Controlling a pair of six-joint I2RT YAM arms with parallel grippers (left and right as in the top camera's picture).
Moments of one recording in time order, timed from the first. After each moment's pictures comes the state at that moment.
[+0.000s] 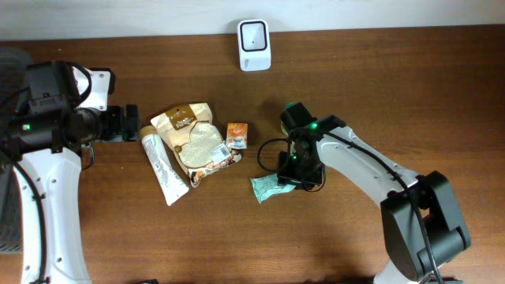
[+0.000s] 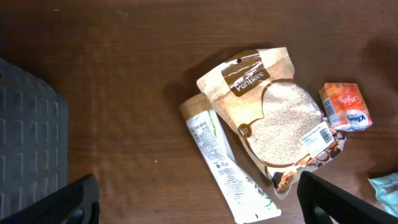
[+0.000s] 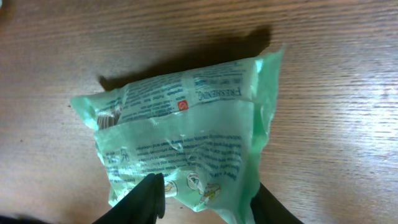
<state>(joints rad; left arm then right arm) 0.20 1.46 1.52 -1.07 0.13 0.21 0.47 1.81 1.22 -0.96 -0.30 0.62</state>
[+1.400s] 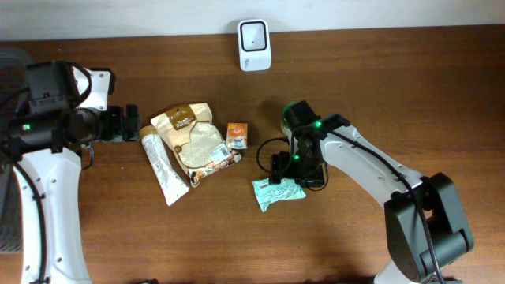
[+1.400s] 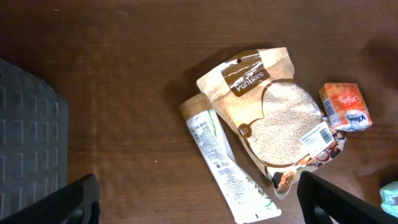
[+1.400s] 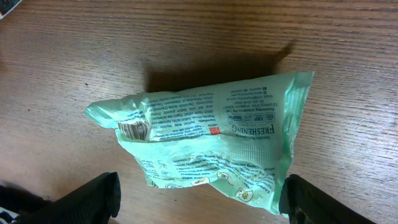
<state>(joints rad) 0.20 1.46 1.52 -1.07 0.13 0.21 0.45 1.80 1.22 -0.95 -0.34 0.46</state>
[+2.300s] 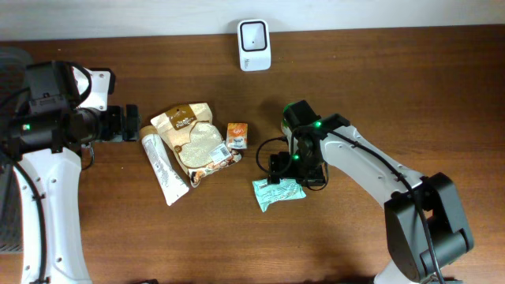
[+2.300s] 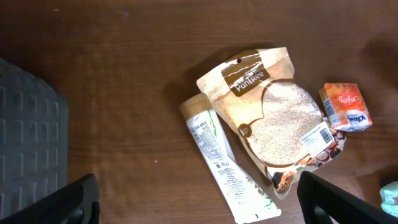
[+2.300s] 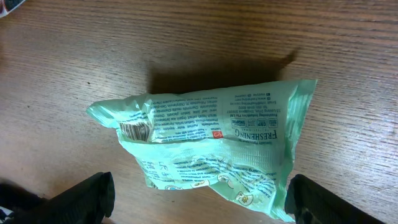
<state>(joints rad) 0.20 1.46 1.52 -1.07 0.13 0.21 0.45 1.80 1.22 -0.94 -0.34 0.42</state>
